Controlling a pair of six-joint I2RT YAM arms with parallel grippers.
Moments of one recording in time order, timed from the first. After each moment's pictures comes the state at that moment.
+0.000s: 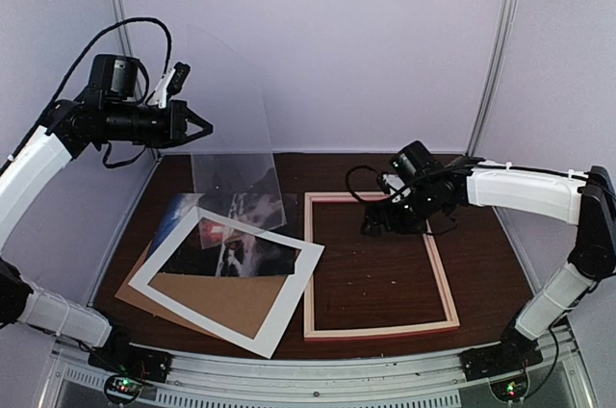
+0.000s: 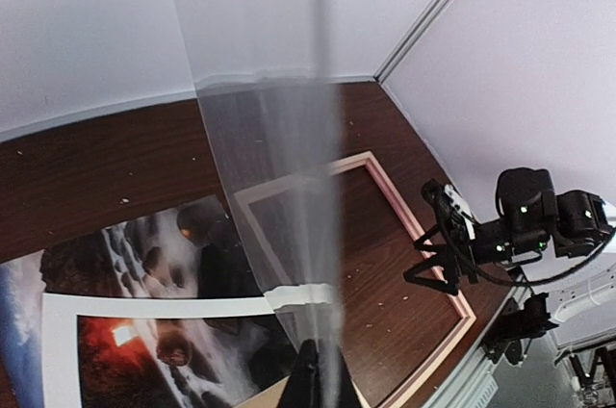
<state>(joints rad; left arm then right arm) -0.44 1.26 1.53 -0.75 0.38 -0.31 0.71 1.58 1.17 -0.61 -0.12 0.48</state>
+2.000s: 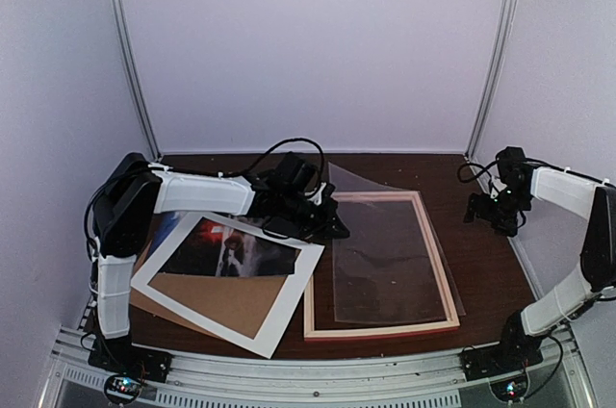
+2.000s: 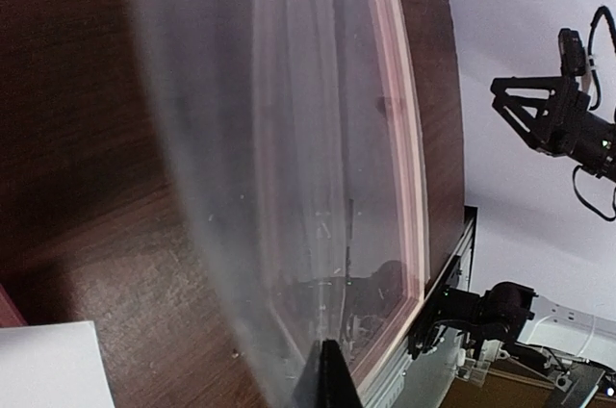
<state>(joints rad) -0.86 2.10 1.52 -0.15 0.52 -0.92 -0.08 1.43 0.96 -0.69 -0.04 0.34</state>
